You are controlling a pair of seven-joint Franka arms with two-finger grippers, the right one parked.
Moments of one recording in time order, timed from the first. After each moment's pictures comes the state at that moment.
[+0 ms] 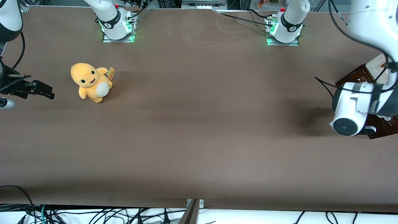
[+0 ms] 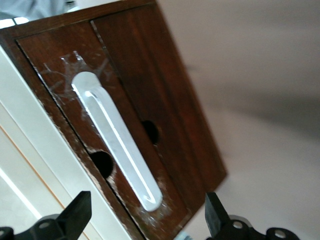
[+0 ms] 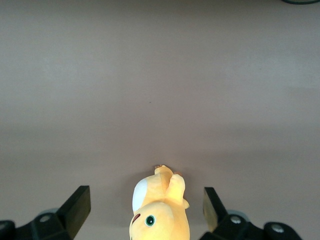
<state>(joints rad) 0.01 0.61 0.03 -1.63 0.82 1.52 -0.28</state>
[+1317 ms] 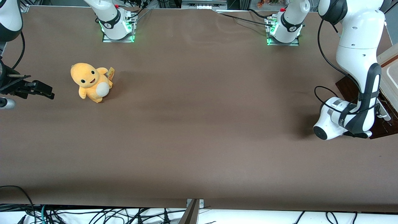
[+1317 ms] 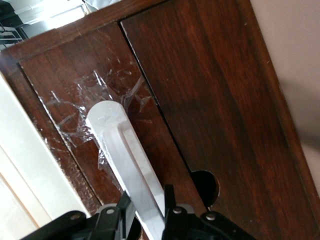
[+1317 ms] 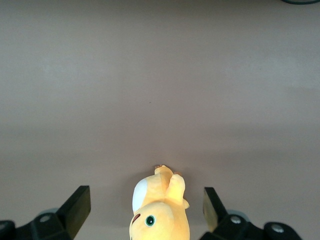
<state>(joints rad) 0.05 0.80 0.04 -1.62 1.16 1.47 -0.45</state>
